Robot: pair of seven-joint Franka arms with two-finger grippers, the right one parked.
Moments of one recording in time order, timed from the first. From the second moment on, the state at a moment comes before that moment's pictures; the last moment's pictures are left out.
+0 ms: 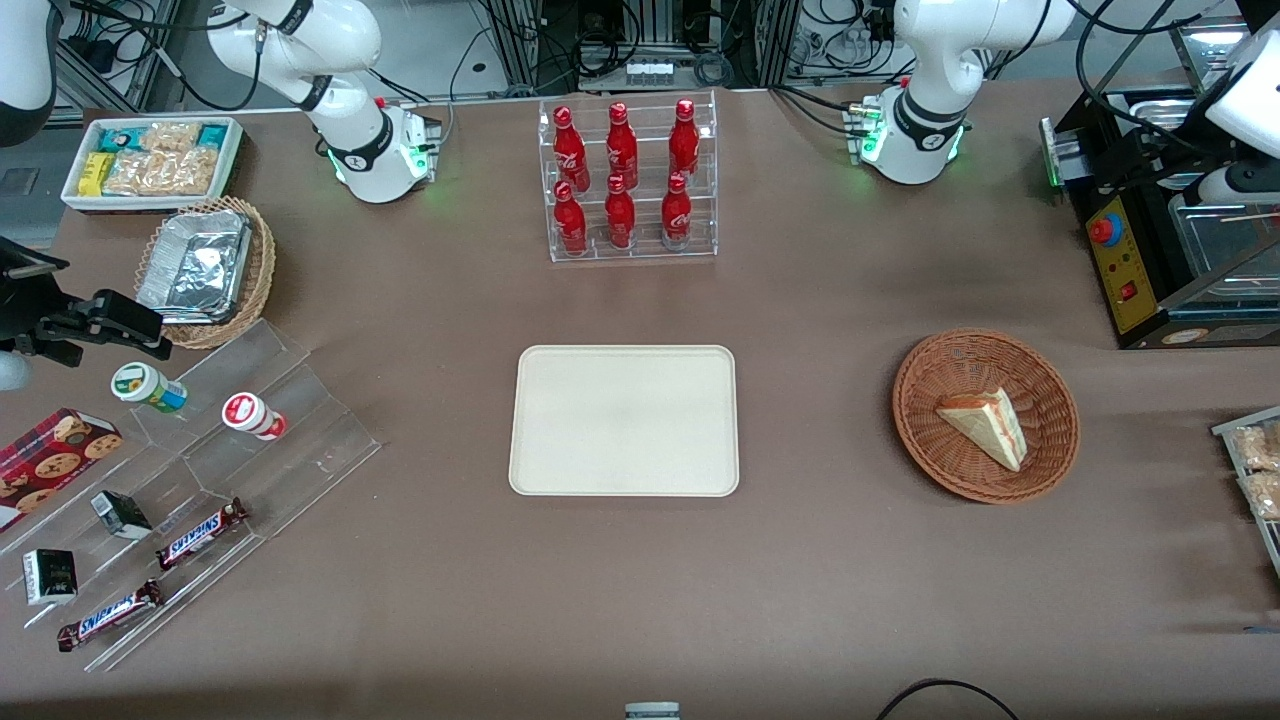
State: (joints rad) arm -0.09 -0.27 0.07 -1.80 0.04 1.46 0.00
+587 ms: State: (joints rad) arm -0.07 -0.16 0.09 -1.79 0.04 1.47 -0.14
